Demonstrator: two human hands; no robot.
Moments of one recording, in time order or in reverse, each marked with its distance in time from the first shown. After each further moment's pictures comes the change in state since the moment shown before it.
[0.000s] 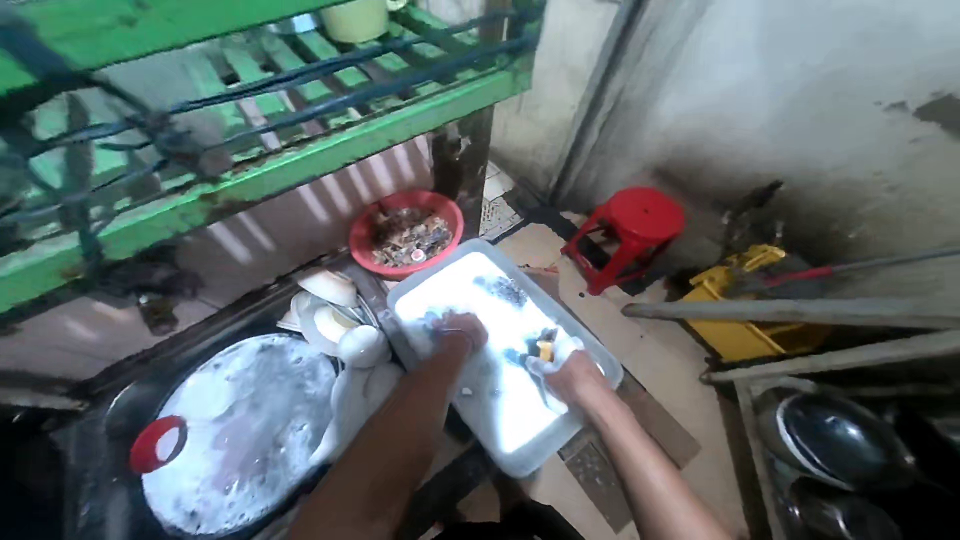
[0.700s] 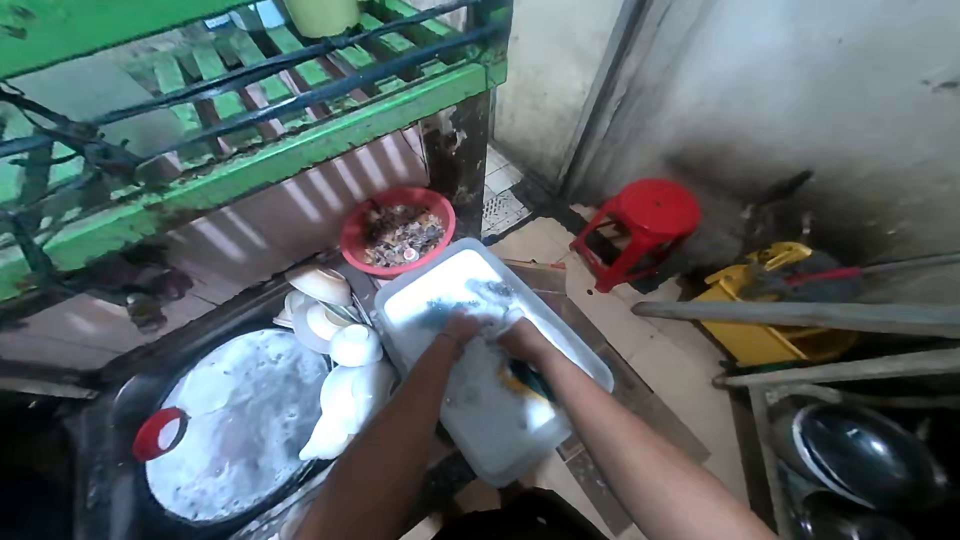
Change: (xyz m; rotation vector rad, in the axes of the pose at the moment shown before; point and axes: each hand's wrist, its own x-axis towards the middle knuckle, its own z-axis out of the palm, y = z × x) left_hand 0.012 0.000 0.013 -0.798 0.166 0.190; right_hand 0.093 -0.022 0.029 0.250 -0.199 -0.251
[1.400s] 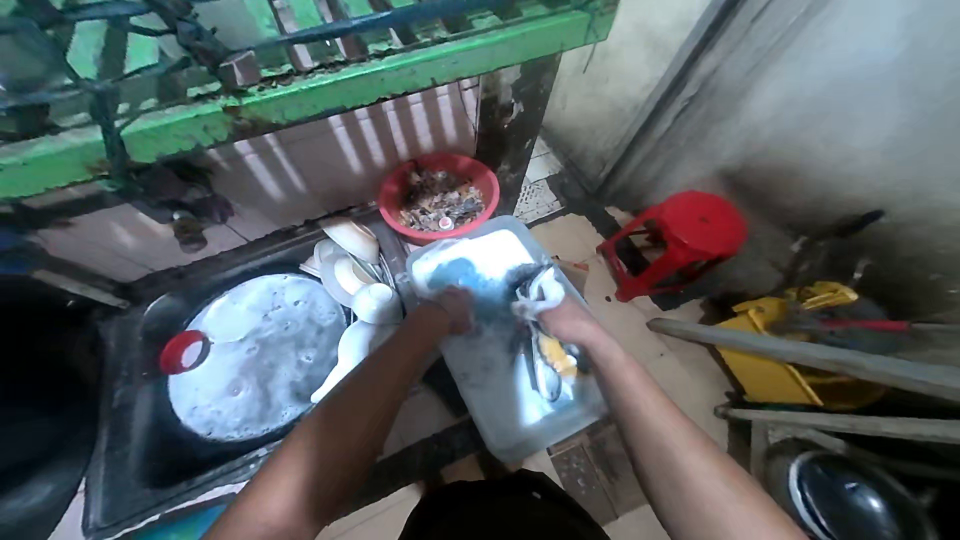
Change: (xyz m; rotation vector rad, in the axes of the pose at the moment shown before) left_hand -0.069 0.020 -0.071 0.722 -0.170 -0.043; right_hand -0.033 -0.043 -0.036 0.110 -0.043 -0.159
